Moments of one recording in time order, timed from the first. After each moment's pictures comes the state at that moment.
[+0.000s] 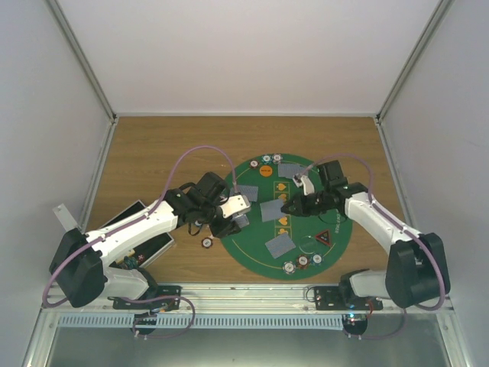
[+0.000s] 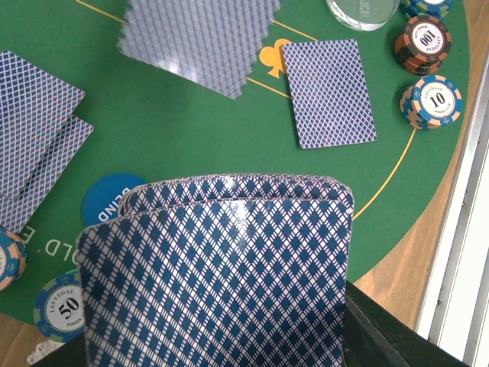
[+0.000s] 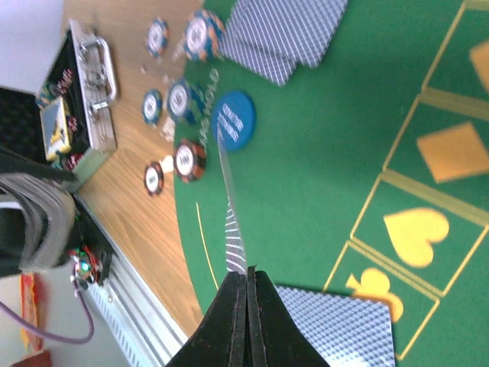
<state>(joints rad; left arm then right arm) -0.75 1.31 0.94 -0.65 0.31 0.30 0.28 1.31 0.83 -0.57 -0.73 0.23</state>
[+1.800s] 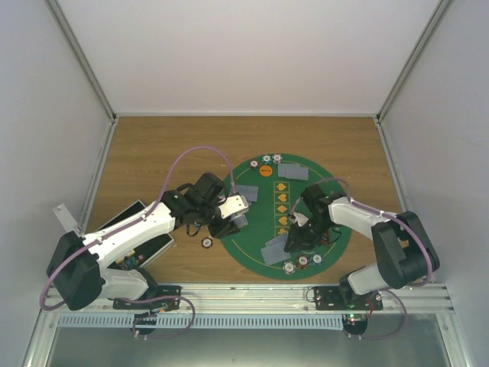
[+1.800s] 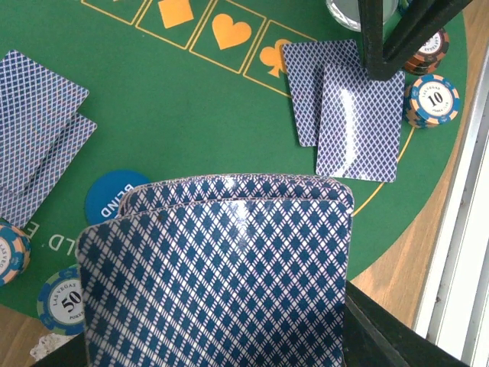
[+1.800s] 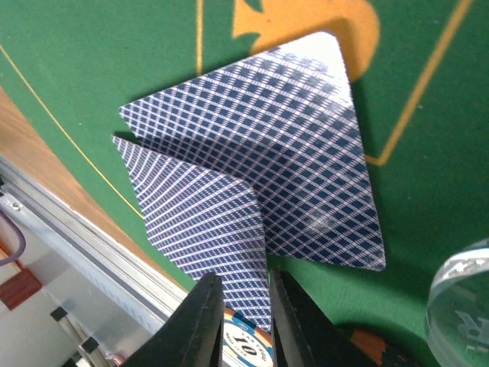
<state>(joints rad) -0.75 1.29 0.92 -0.65 0.30 0.30 0.40 1.47 0.69 -0.82 -0.63 0.22</state>
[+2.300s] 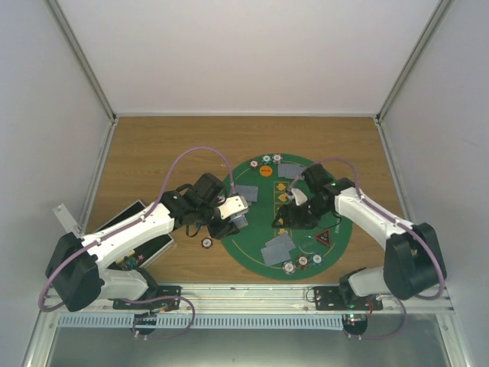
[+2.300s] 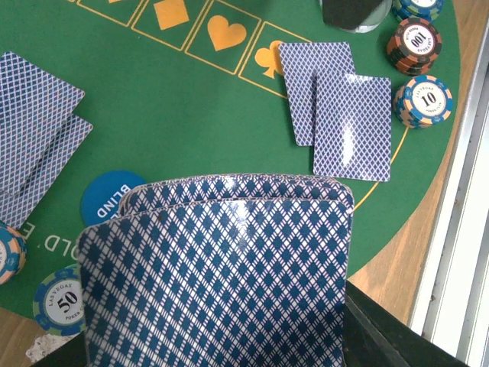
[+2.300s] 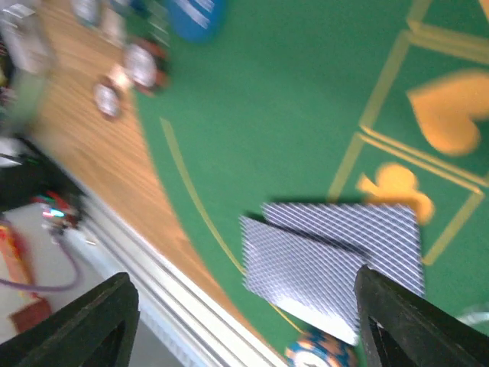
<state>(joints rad) -0.75 1.28 0.92 -0.65 0.31 0.30 0.40 1.41 0.87 -0.88 -0.60 0.22</state>
